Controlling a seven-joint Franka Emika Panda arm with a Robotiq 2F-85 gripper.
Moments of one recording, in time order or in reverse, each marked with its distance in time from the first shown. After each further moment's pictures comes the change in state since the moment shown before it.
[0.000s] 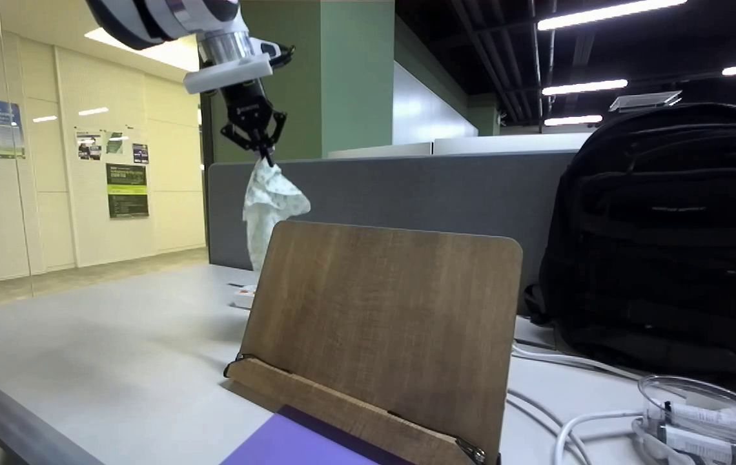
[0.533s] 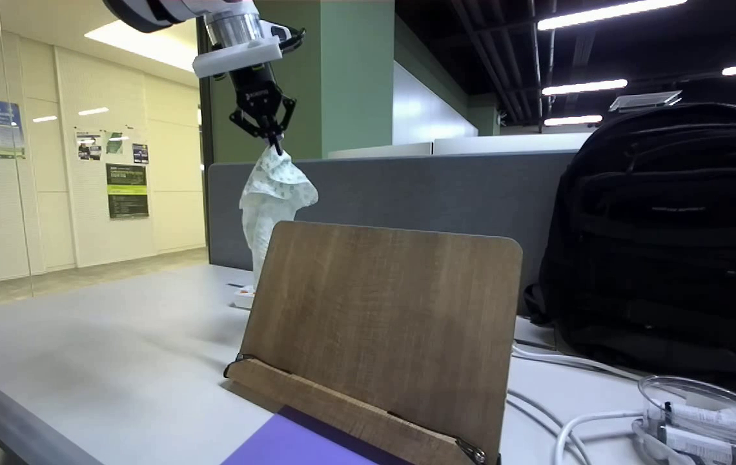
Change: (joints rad) arm -0.034 -0.039 -0.005 0.004 0.052 -0.024 -0.045
